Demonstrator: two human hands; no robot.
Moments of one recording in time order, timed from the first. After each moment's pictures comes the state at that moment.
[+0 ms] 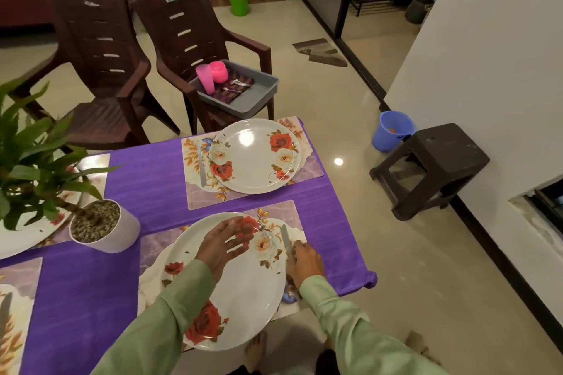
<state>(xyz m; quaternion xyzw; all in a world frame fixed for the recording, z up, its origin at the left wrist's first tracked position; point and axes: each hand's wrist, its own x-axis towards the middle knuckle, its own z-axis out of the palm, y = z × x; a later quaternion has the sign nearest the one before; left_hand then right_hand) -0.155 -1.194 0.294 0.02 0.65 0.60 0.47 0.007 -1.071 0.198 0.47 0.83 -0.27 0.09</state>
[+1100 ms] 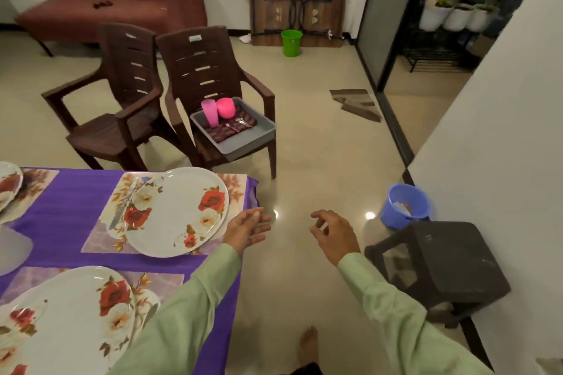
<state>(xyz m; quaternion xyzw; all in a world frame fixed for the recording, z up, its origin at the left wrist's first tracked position) -0.074 -0.783 0.294 -0.01 0.66 0.67 0.34 0.054 -0.595 0.295 0.27 0.89 -0.35 -0.07</state>
